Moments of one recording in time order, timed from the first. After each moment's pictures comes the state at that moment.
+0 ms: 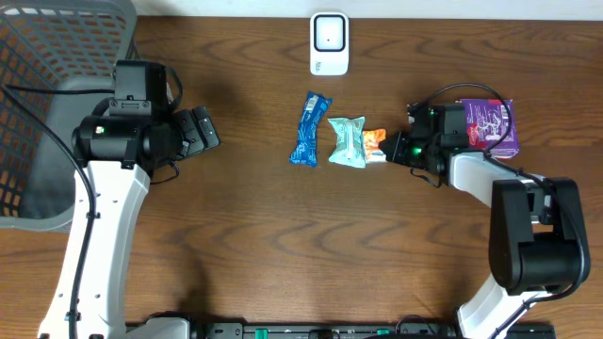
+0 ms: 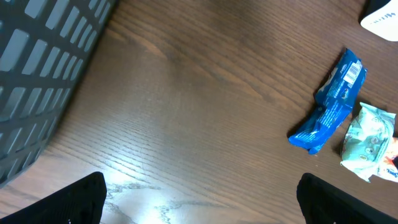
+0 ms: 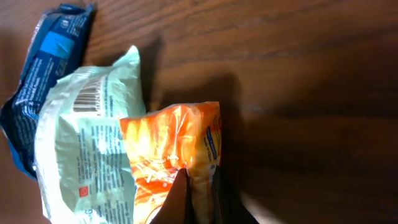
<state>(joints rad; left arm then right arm) -0.04 1.40 1.38 -1.10 0.02 -0.43 0.06 1.88 0.92 -0.04 -0.50 0.38</state>
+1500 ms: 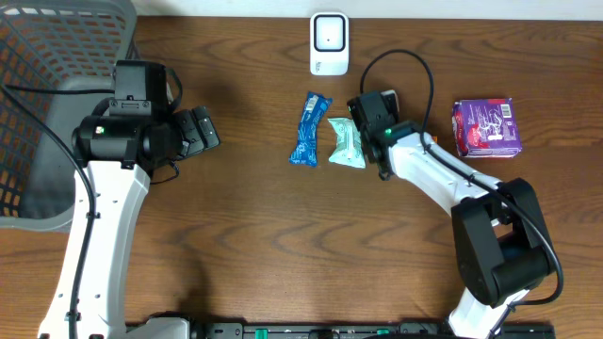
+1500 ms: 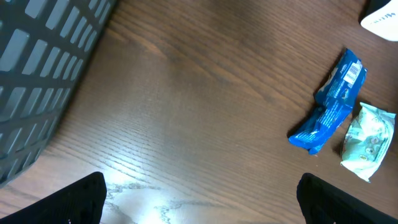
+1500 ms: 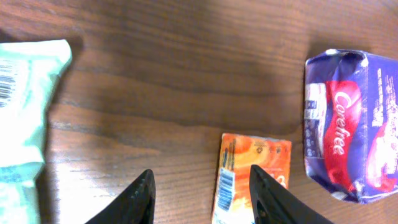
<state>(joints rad) -0.04 1.40 1.38 -1.10 0.02 -0.43 0.43 1.89 1.24 -0.54 0.54 0.17</state>
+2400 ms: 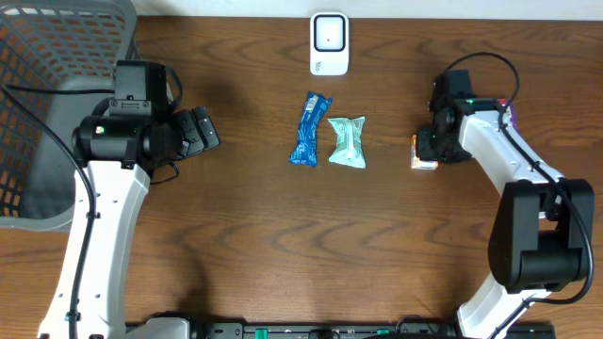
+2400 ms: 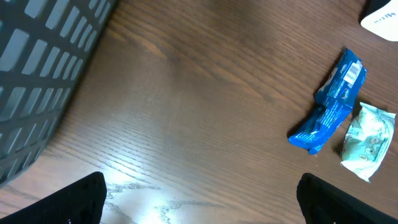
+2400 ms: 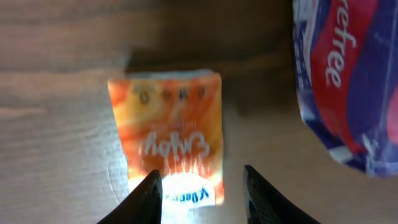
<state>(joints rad) -0.04 1.40 1.38 -1.10 0.02 -0.43 0.07 1.89 1.28 -0.77 0.09 0.17</state>
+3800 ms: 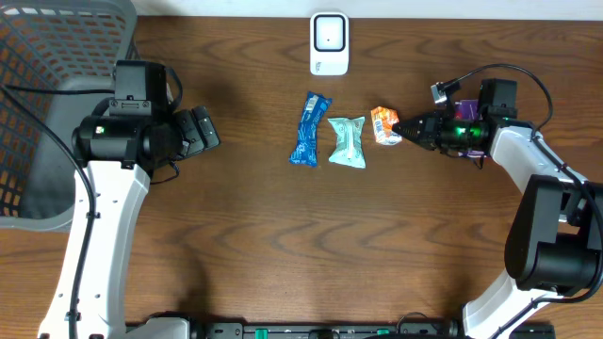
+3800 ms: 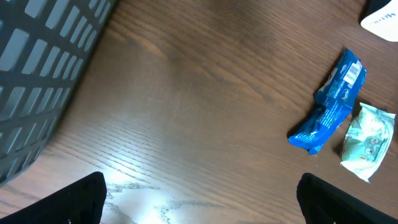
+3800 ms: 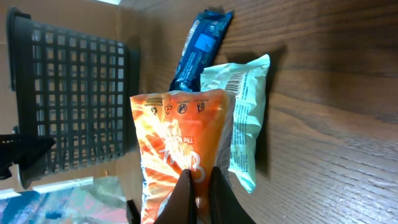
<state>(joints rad) -0.04 1.40 1.38 -1.10 0.02 -0.43 -0.13 1.89 1.16 -0.40 -1.05 0.23</state>
